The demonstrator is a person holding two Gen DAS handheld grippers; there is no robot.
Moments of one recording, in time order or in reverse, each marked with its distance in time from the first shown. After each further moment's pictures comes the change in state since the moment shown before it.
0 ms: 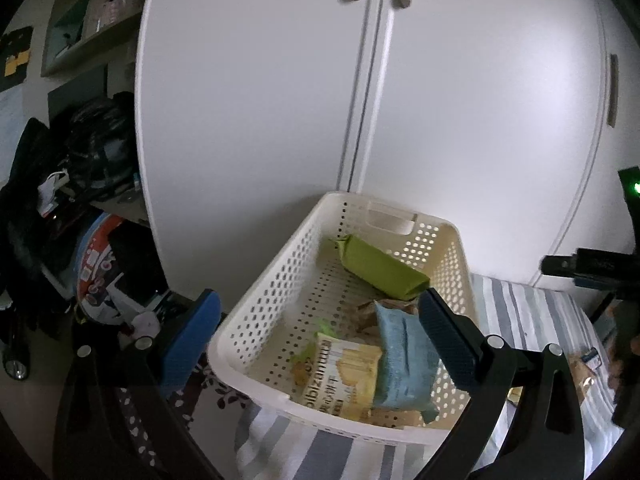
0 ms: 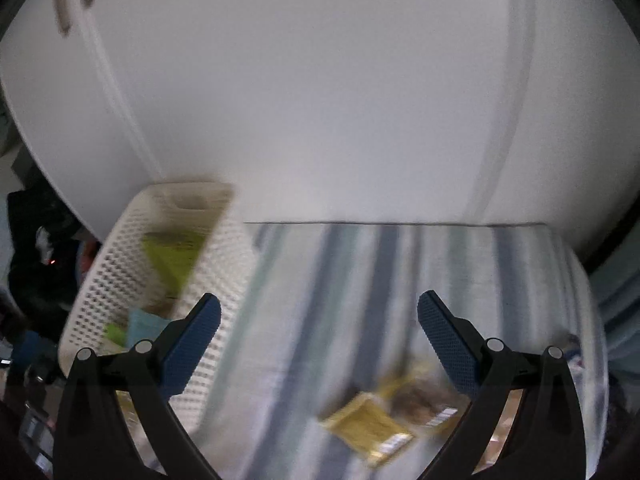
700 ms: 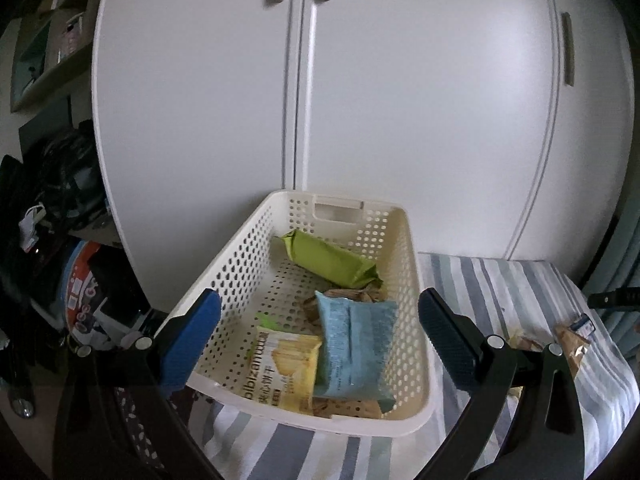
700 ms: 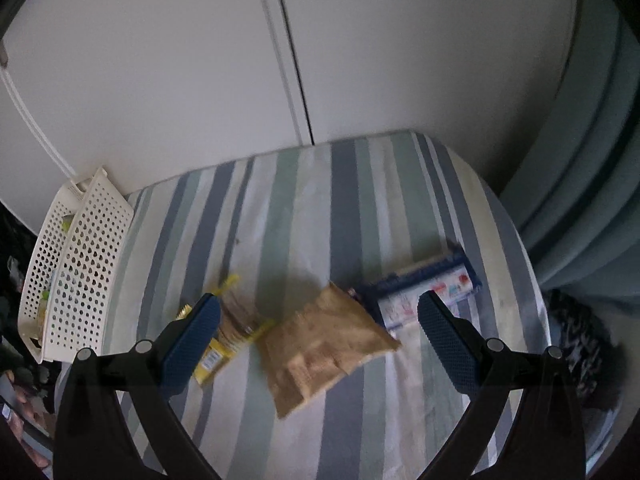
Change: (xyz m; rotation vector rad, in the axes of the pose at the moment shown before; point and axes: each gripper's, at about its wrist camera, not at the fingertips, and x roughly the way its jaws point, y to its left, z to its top) left arm -0.010 -0.046 -0.010 0.127 -0.008 -0.073; right arm -0.031 -0.158 -0.070 0.186 0.108 -0.121
